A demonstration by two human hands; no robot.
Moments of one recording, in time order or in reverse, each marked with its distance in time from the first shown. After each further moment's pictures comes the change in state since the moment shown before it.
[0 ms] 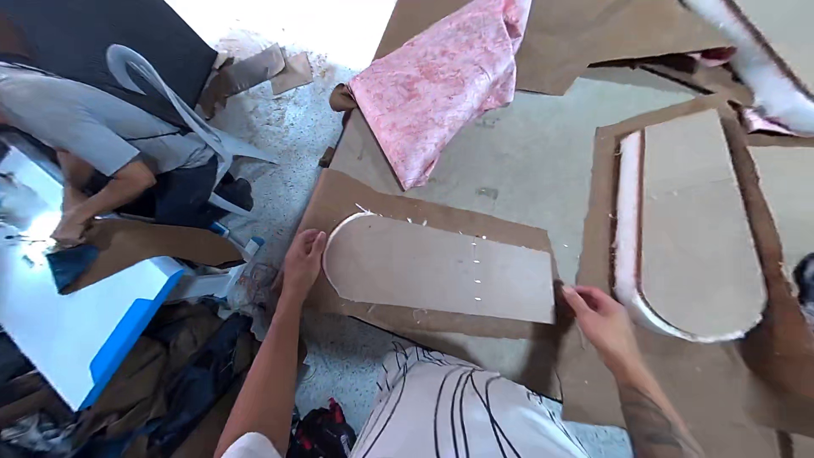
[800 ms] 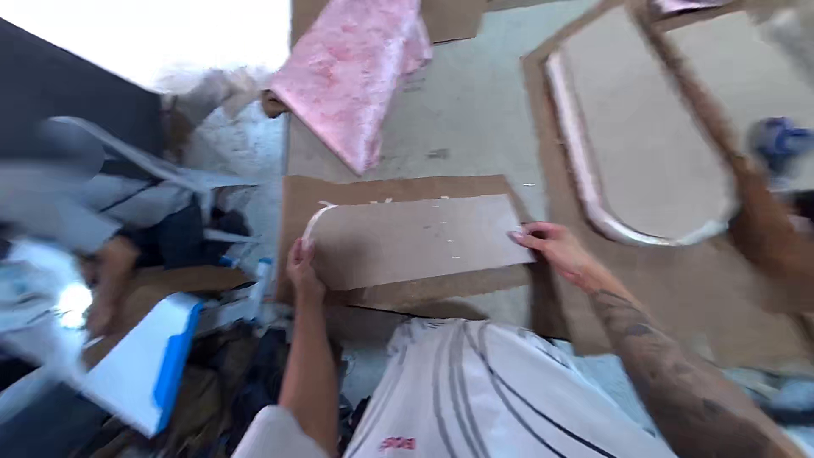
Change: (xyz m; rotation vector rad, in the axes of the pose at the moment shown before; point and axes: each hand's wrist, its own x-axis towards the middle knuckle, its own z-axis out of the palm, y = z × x) left_hand -0.026 -0.015 0.063 -0.533 0.118 -0.021; right_hand 0.008 0.003 0.007 0.420 -0.247 0.000
